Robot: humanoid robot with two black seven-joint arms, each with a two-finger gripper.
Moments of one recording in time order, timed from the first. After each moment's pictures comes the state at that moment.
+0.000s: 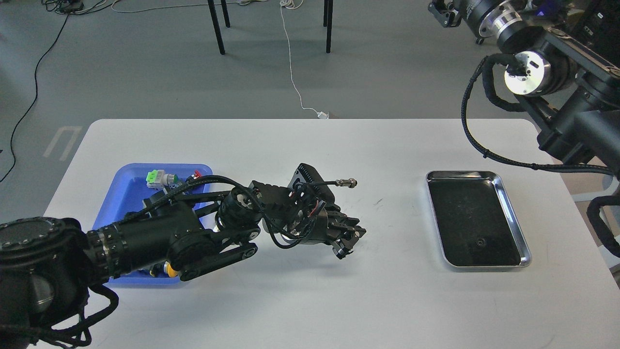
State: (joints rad) left arm -0.93 0.05 -0.17 -1.05 2.01 -0.30 -0.22; right arm 1.22 -0.32 0.47 0.65 -0.04 0.16 0.28
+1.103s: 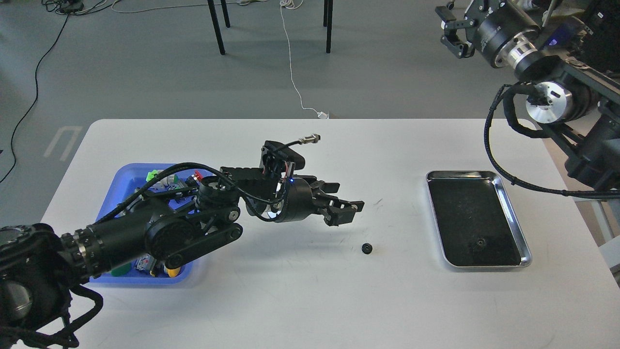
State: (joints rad) left arm -0.88 0.20 -0.33 -1.07 1.57 -0.25 -0.22; right arm 1.11 -0.54 0.41 0.85 -0.05 0.20 0.29
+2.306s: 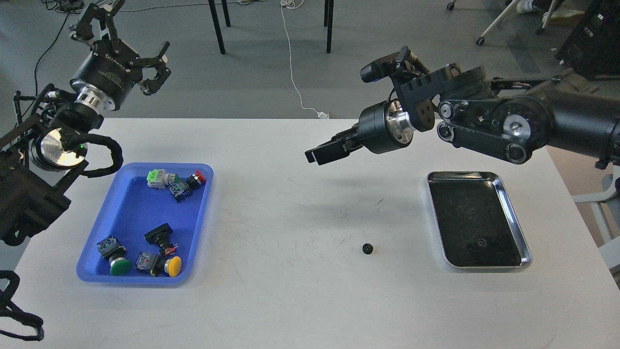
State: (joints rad) left arm -0.82 0.48 -0.74 -0.72 -0.19 -0.46 -0.26; right arm 1.54 -0.25 -0.39 1.02 -1.23 0.41 0.41
